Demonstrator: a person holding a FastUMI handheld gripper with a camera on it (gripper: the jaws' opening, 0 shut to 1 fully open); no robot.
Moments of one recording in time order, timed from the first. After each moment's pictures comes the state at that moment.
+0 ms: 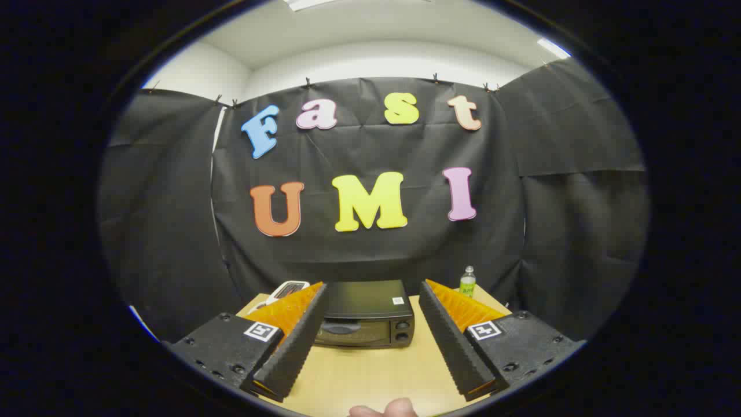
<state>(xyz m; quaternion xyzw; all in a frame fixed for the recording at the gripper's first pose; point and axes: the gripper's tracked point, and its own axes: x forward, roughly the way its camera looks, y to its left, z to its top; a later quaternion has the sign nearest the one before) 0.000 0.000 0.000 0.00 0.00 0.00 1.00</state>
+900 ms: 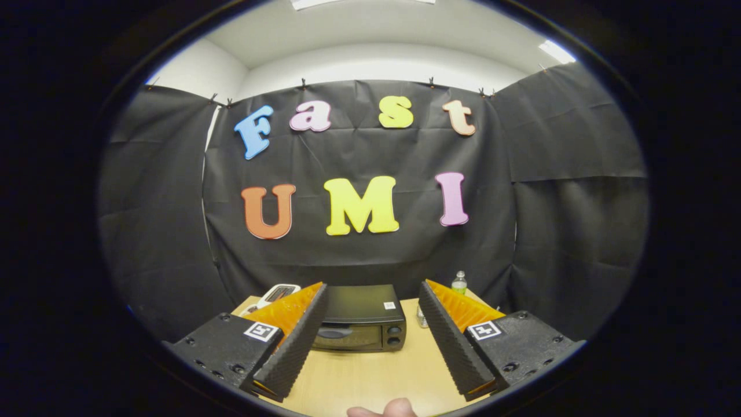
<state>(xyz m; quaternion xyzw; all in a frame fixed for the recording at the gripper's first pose) 0.004 -0.003 0.009 0.00 -0.01 -0.02 1.00</state>
